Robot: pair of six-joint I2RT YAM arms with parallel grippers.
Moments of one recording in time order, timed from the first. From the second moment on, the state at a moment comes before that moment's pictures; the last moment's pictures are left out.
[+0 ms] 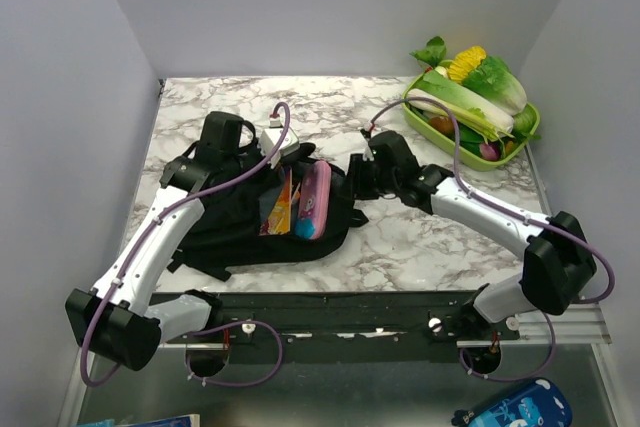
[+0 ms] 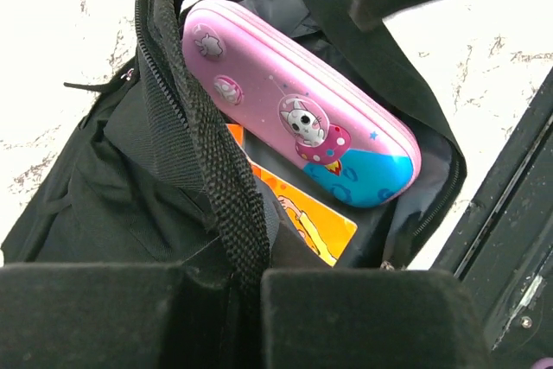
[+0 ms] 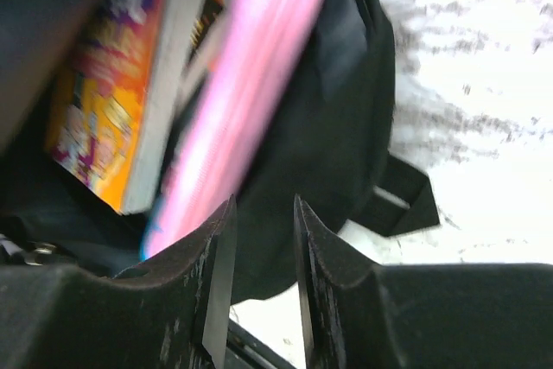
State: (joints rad) left arm -0.36 1.16 1.18 -0.76 0.50 0.44; right arm 0.71 1.46 1.01 -0.26 -0.13 0.57
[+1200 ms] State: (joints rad) left arm -0.40 1.13 1.13 -0.79 0.57 0.47; right arm 0.83 1.74 1.19 -0.31 -0.16 0.58
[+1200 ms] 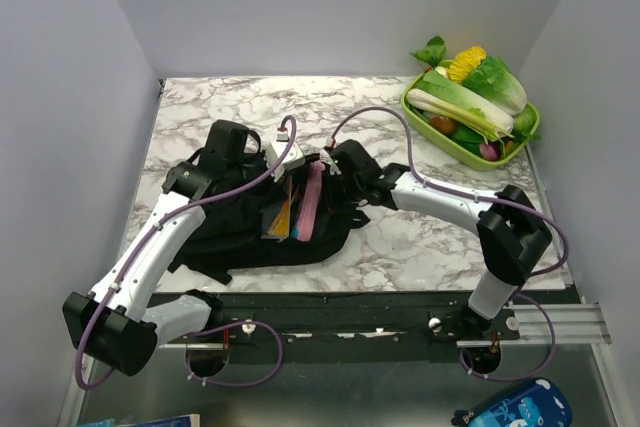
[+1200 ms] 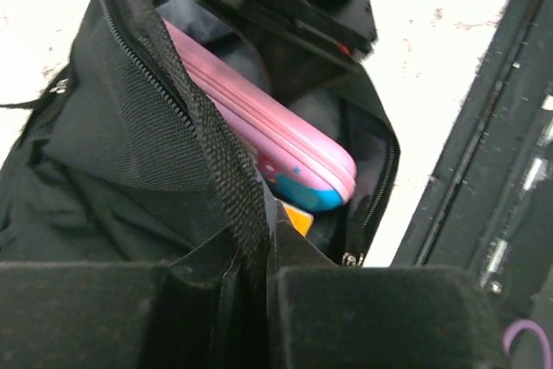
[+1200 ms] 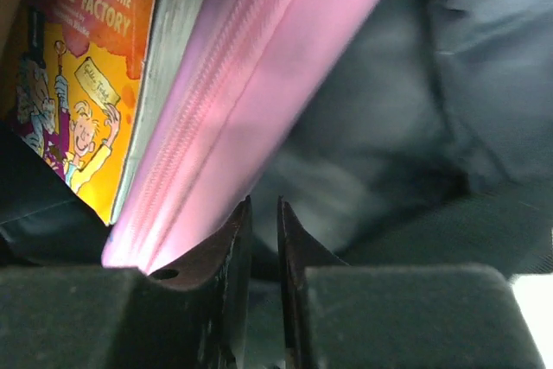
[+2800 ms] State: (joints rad) left arm -0.12 1.36 1.11 -0.90 0.34 0.68; right arm 0.62 1.53 0.94 -0.16 -0.13 0.49
